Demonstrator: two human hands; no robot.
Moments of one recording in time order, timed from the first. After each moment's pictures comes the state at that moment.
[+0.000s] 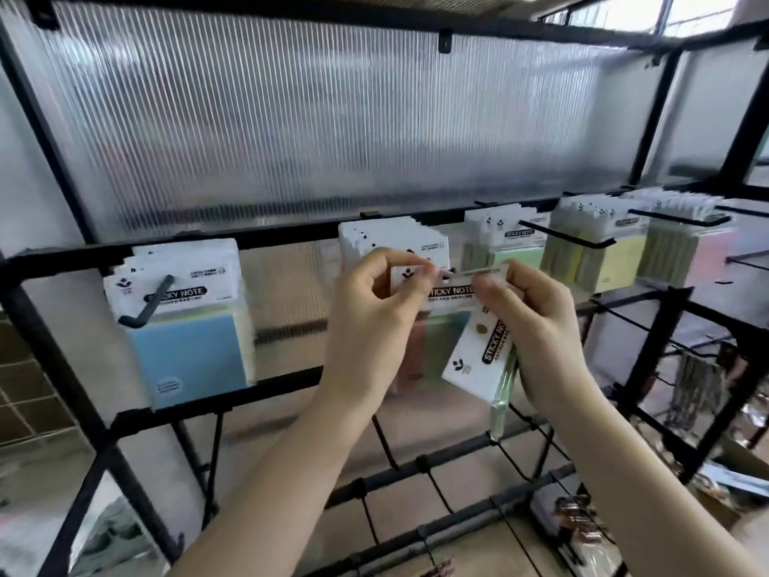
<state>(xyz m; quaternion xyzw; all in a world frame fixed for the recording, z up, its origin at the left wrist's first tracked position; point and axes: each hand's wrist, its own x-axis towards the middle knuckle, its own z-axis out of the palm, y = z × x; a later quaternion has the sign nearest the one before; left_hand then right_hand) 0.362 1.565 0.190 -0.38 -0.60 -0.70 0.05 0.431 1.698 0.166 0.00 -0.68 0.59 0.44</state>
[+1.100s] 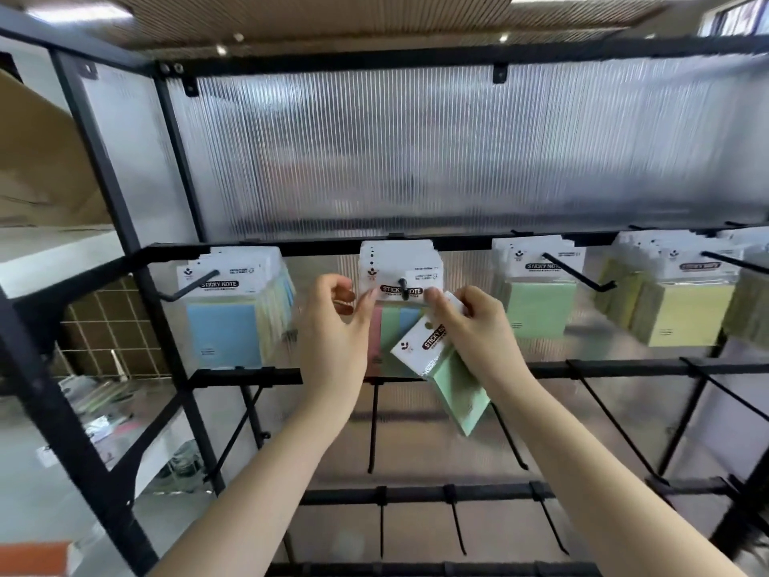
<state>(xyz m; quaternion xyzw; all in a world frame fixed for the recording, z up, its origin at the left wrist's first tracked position) 0.347 1.591 0.155 -0.15 -0.74 -0.54 0.36 0.374 1.743 0.154 -0.01 -0.77 0.55 0.31</state>
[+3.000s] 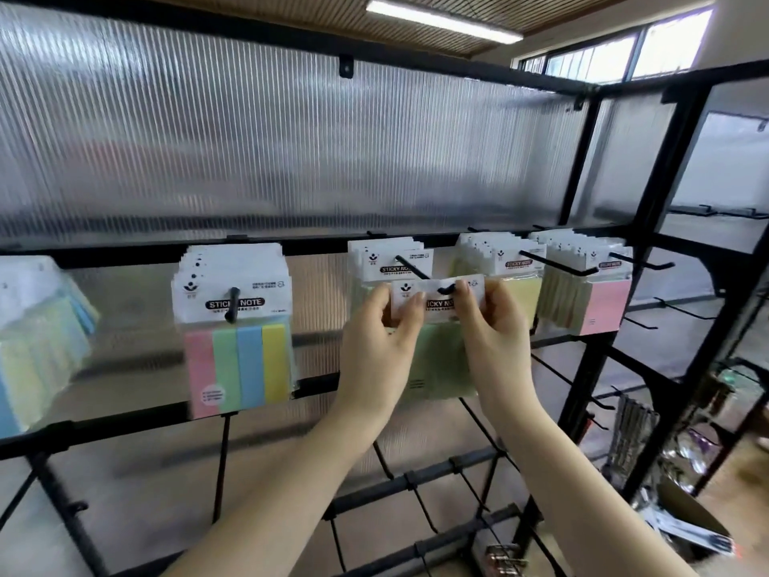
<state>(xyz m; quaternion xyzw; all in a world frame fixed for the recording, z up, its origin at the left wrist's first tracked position) 0.392 1.740 0.157 -0.39 -0.62 -0.66 0.15 0.451 1.842 0.160 -0.07 -0.69 0.50 0.51</state>
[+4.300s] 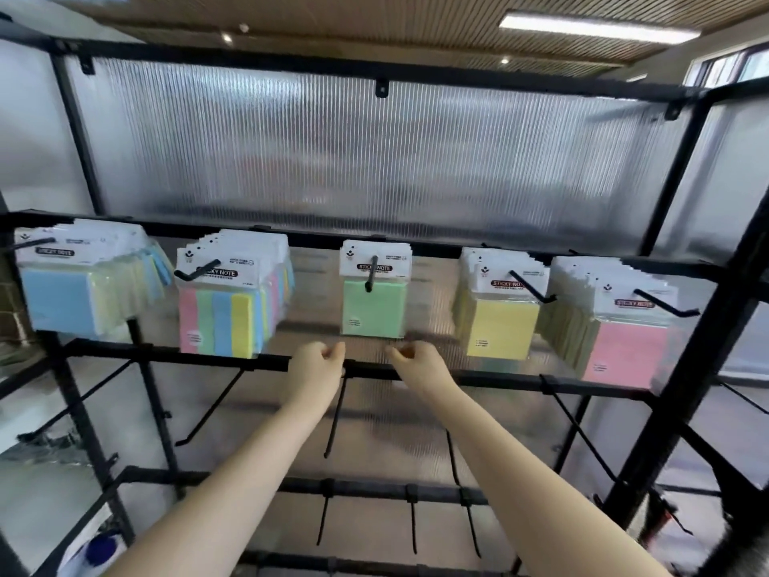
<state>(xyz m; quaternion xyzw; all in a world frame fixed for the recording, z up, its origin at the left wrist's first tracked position) 0.366 1.766 0.092 0.00 -0.84 -0.53 0.10 0.384 1.918 0.102 -0.10 -0.87 0.48 0.07</state>
